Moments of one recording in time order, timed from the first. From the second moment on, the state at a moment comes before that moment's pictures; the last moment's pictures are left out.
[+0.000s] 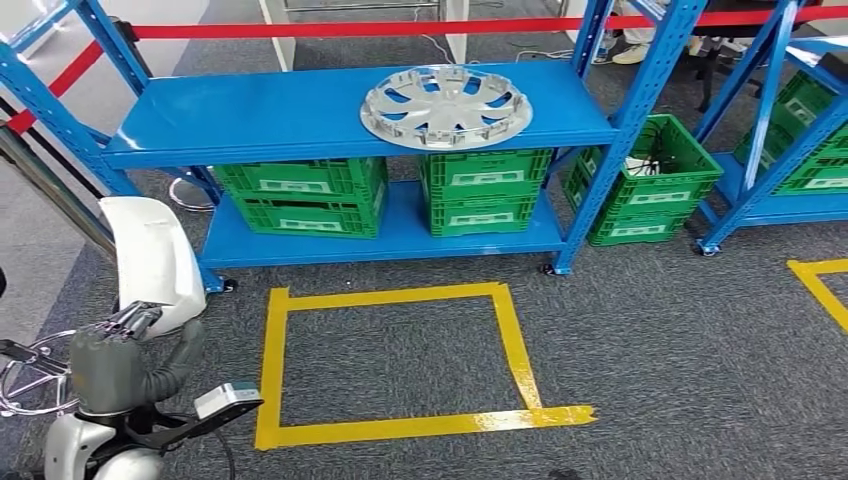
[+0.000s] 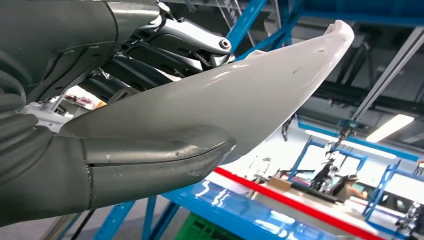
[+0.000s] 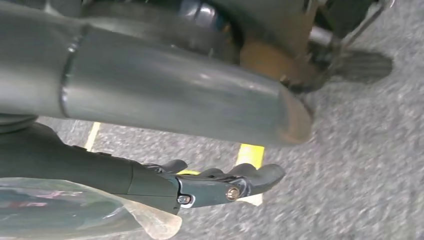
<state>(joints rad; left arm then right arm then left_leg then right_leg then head) 0.06 0.11 -0.24 -1.65 -0.94 0.70 -0.23 -0.07 0.00 1.10 -0.16 -0.97 -0.19 -0.20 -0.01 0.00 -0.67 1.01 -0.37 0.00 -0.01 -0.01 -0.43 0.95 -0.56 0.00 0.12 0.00</state>
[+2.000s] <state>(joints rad) -0.06 0.12 -0.39 -1.56 -0.83 0.70 -0.26 -0.05 0.01 1.05 -0.16 -1.01 -0.23 -0.21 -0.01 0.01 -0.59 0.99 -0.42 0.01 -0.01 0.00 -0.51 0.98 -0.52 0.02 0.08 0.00</state>
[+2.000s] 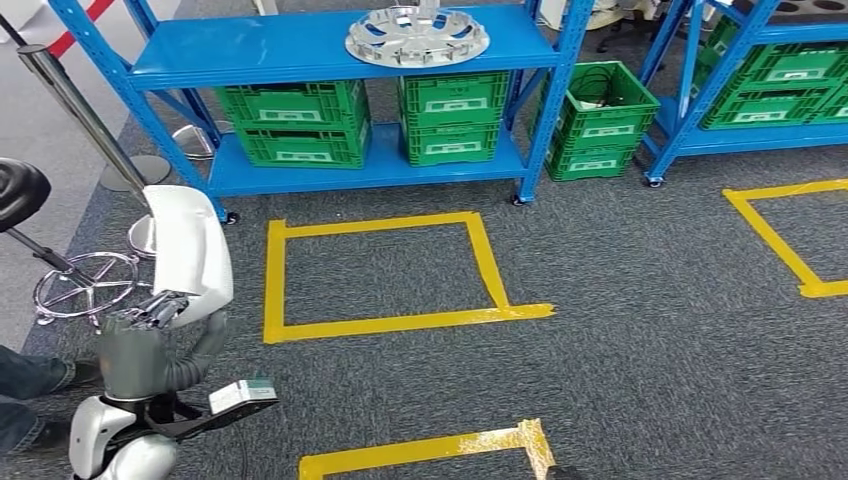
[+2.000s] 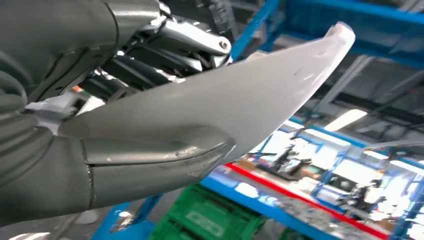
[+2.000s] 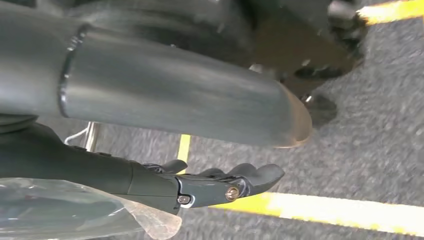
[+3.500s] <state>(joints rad) -0.06 0.12 -0.40 -1.57 -0.83 0.70 -0.27 -0.05 0.01 1.06 -0.15 -0.97 -0.23 -0.23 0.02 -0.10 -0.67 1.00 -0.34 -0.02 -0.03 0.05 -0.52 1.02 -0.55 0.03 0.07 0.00</state>
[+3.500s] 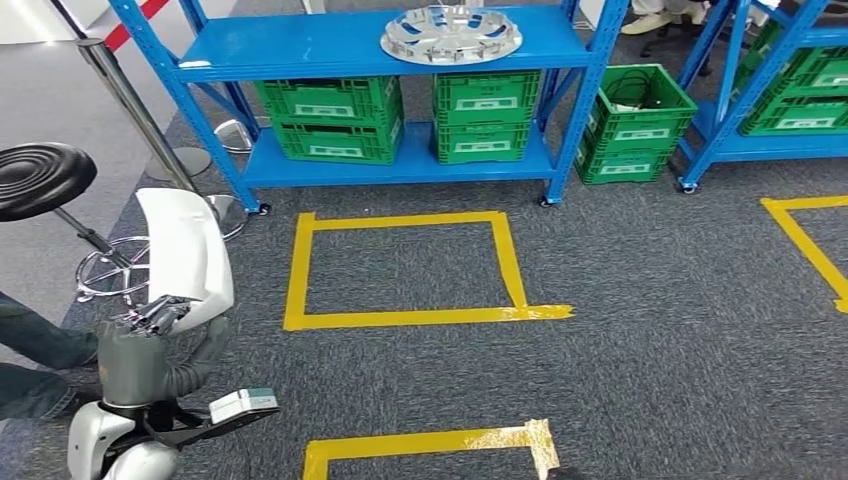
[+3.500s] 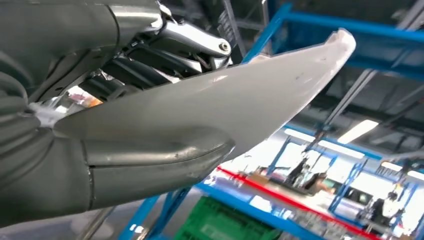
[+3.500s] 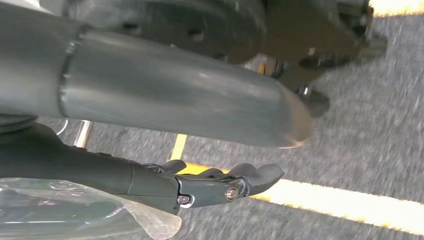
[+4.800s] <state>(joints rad) -0.02 0.12 -0.34 -1.61 -0.85 0.70 -0.31 -0.04 0.02 1.07 -0.15 -0.97 -0.26 -0.23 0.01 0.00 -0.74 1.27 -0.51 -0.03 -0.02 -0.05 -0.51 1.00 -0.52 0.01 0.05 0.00</state>
